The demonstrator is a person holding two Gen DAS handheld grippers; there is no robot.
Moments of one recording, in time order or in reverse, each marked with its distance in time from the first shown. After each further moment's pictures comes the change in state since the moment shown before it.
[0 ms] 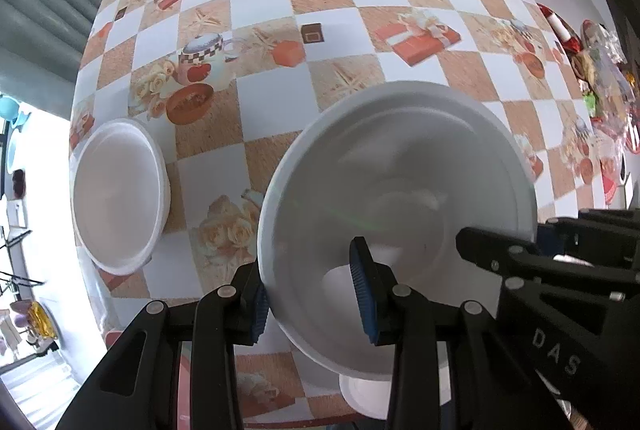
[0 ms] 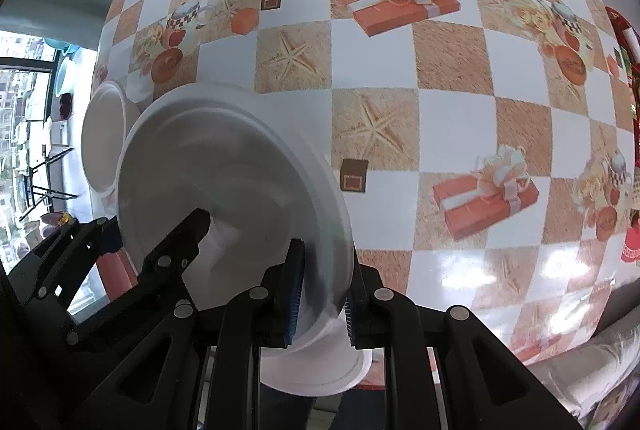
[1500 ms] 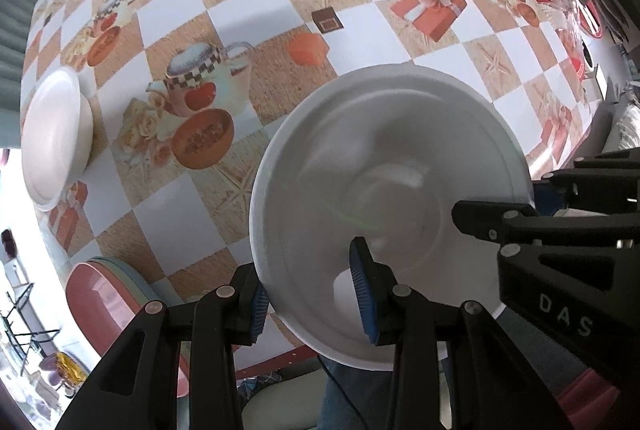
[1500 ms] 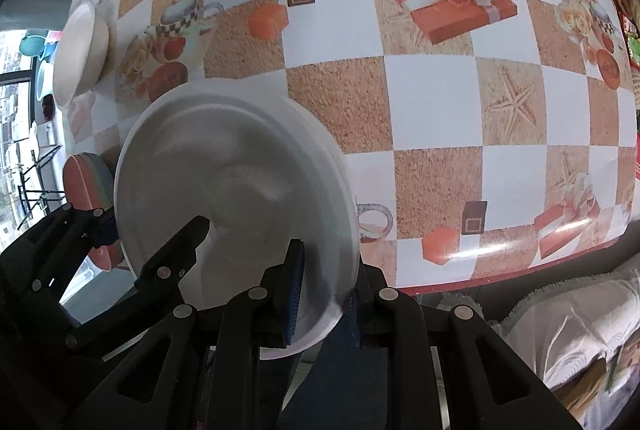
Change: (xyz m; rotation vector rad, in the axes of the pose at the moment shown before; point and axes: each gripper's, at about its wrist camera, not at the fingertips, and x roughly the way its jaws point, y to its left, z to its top) left arm 0.016 -0.040 -0.094 0.266 0.152 -0.084; right arm 0.043 -0.009 -0.100 0.114 0.140 -0.012
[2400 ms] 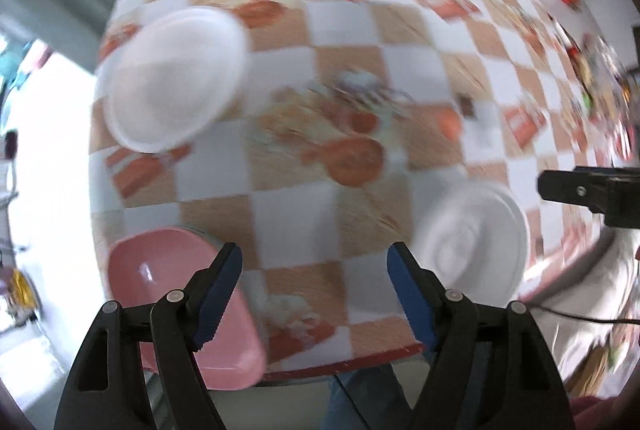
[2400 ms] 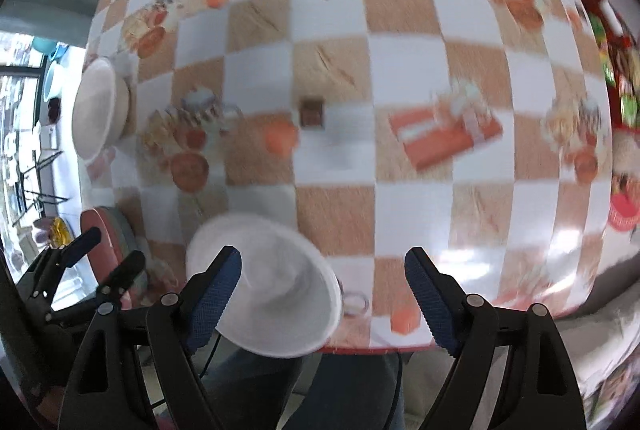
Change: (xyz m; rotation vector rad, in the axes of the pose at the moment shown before) left arm -0.036 0.110 -0.029 -0.383 -0.122 0.013; right arm -0.049 0.033 0.078 -0.104 -0.146 -0.034
